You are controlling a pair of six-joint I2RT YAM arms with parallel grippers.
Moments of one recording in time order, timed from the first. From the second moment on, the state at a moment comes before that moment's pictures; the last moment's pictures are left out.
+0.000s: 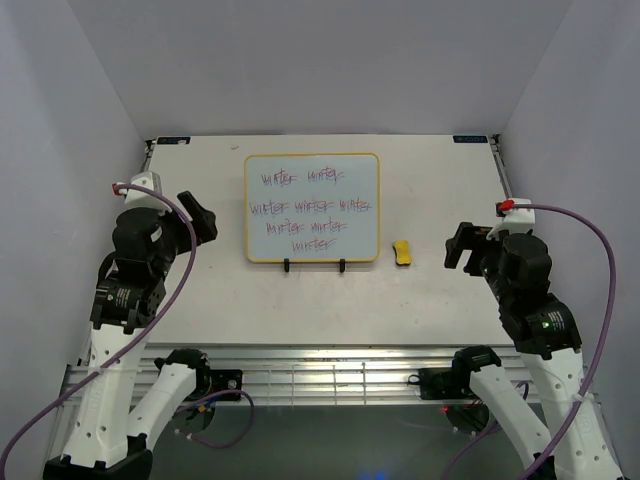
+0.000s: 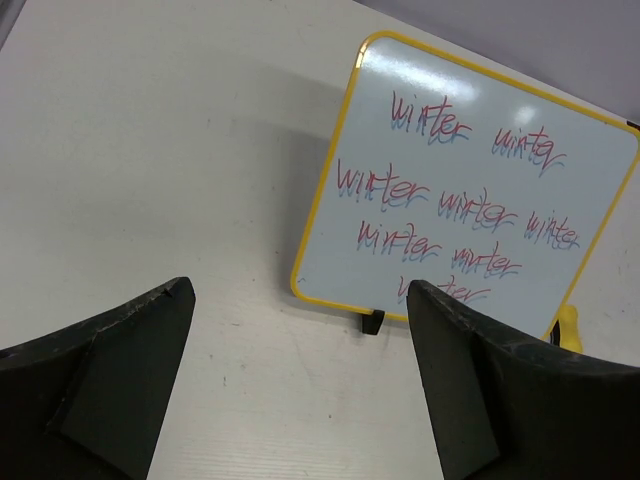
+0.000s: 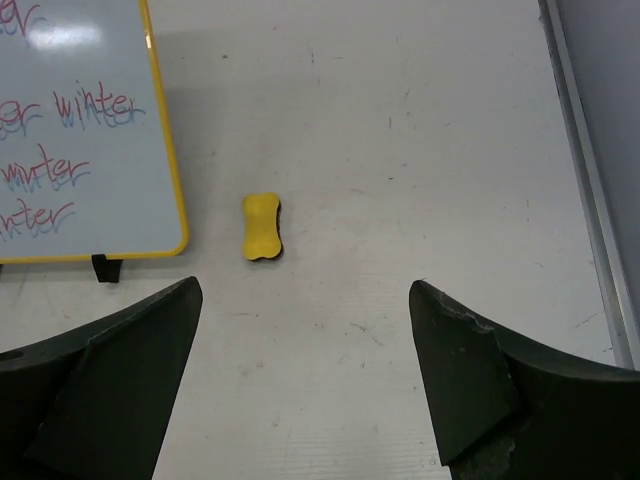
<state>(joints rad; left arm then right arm) -0.16 0.75 1.08 -0.69 -0.15 -0.39 0.25 0.56 0.90 -0.71 0.17 0.18</state>
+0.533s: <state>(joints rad) -0.16 0.92 1.11 -0.44 0.14 -0.42 0.25 0.49 0.76 -0.57 -0.09 0.19</state>
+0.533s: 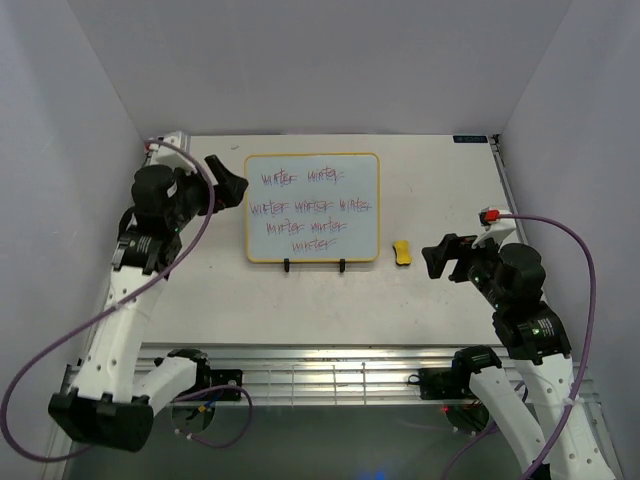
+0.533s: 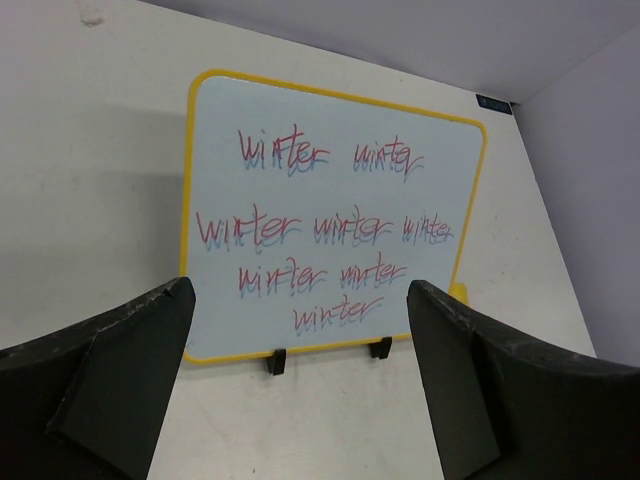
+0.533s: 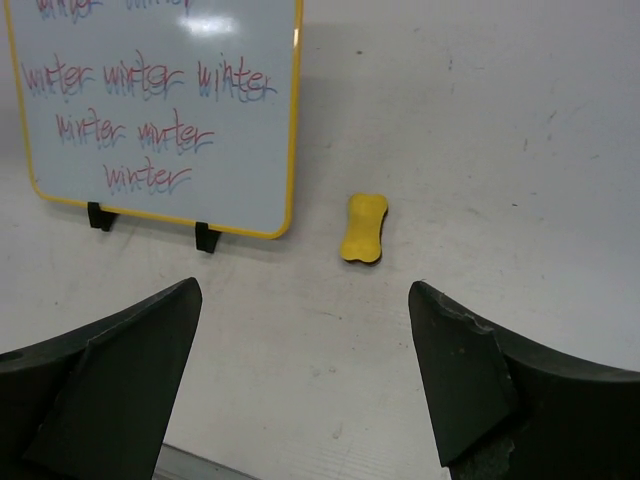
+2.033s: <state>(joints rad) 0.07 2.13 1.35 0.55 1.37 -0.58 0.25 0.51 0.76 -0.60 -0.31 0.15</state>
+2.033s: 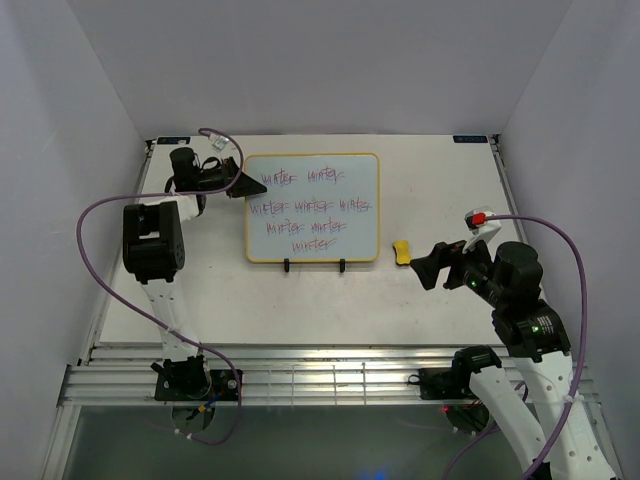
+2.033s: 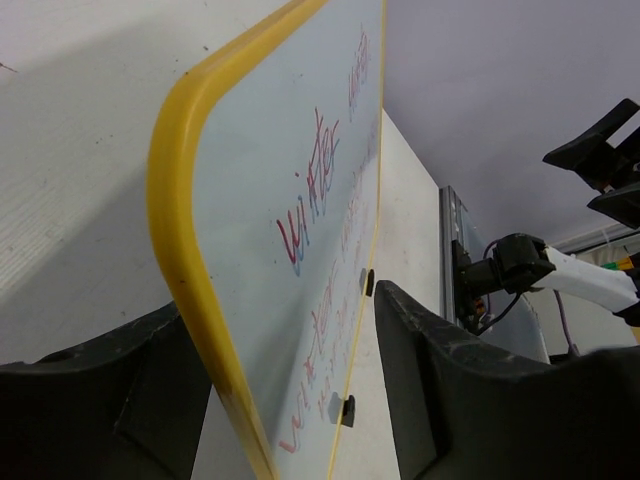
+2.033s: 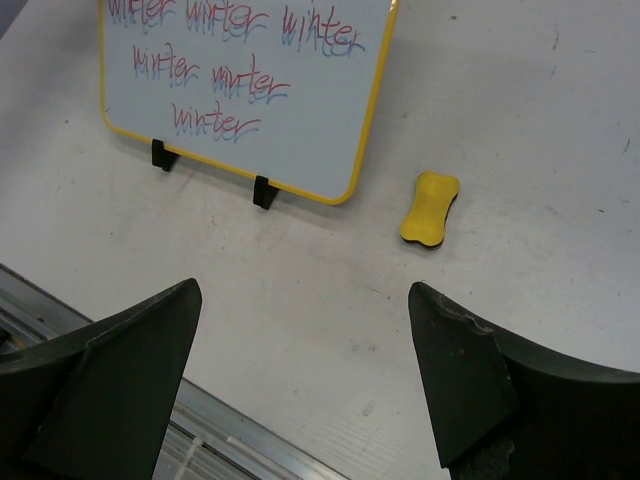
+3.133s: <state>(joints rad) 0.07 2.19 1.40 0.56 1.47 -0.63 0.25 0.52 0.77 -0.60 -0.32 0.14</state>
